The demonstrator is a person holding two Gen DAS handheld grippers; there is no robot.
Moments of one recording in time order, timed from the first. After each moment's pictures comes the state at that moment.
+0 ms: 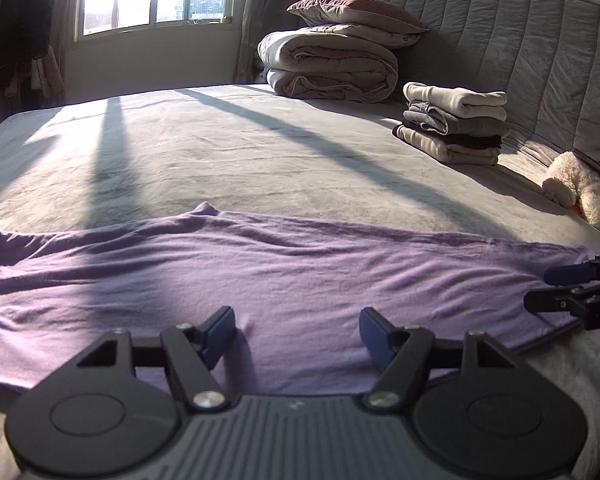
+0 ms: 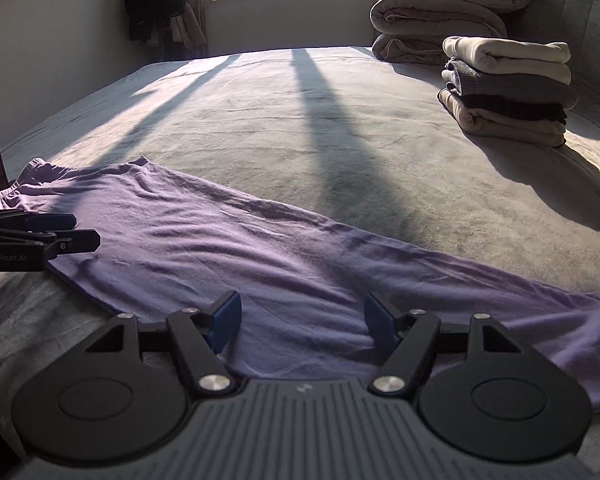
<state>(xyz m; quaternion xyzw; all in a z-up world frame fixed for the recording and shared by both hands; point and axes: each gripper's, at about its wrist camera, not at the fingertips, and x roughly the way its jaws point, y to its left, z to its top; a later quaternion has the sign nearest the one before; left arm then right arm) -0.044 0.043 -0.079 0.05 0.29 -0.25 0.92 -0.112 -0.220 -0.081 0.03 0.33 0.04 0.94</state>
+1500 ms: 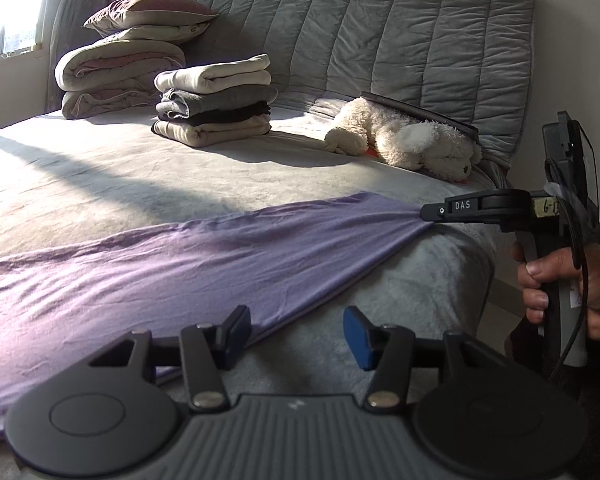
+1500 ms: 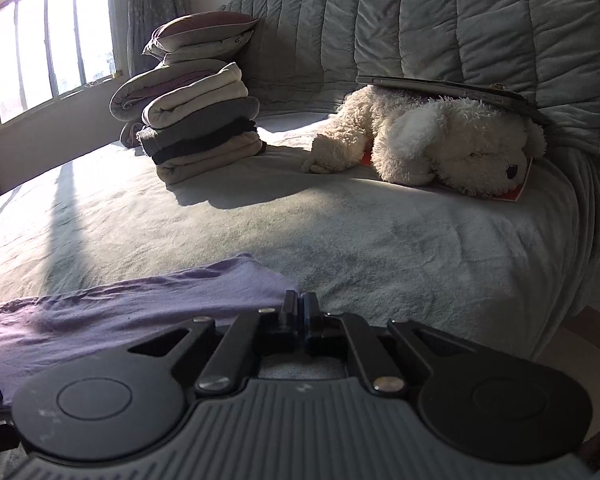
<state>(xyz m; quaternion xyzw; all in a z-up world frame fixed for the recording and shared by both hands) -0.115 -0.082 -0.084 0.09 0.26 -0.49 0.83 -0.207 -0.340 -0.094 0.14 0.23 -0.28 0.92</state>
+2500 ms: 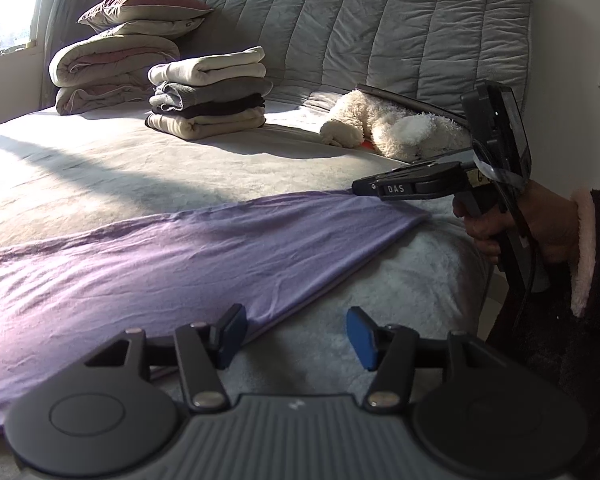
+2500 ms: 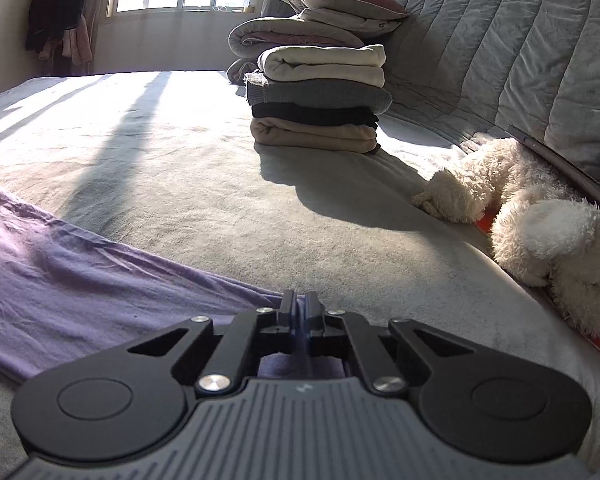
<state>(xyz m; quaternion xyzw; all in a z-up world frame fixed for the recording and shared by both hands) -0.114 -0.084 -0.090 0.09 0.27 -0.49 0.82 -0.136 -0.346 -0.092 -0.04 0.28 -0.15 0.95</state>
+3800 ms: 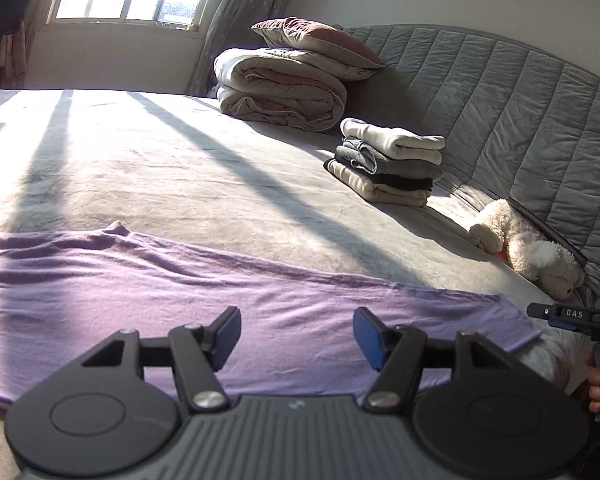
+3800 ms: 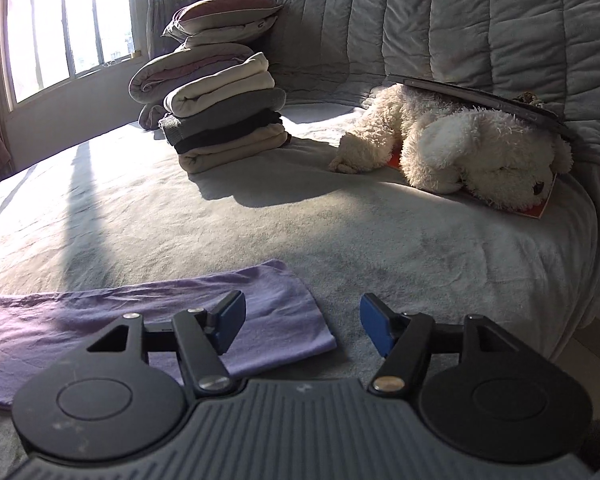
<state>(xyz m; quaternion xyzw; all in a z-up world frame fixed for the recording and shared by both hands) -0.051 0.041 -0.055 -0.06 0.28 -0.31 0.91 -0.190 -0.335 -0.071 0.13 0.24 -0.26 0.92</state>
